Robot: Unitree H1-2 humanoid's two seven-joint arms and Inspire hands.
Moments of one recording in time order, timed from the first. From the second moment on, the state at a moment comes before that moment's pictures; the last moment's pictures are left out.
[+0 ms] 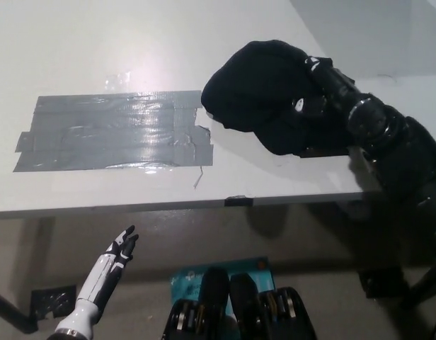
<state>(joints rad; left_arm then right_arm) -0.12 0.21 -0.07 0.28 0.13 -0.13 -0.09 -1.07 -0.27 0.44 0.98 -0.26 0.09 0.15</state>
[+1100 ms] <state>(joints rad) -0.15 0.21 -0.07 0.31 0.13 -0.12 -0.09 -0.82 -0.62 0.18 0.09 -0.03 0.29 0.48</state>
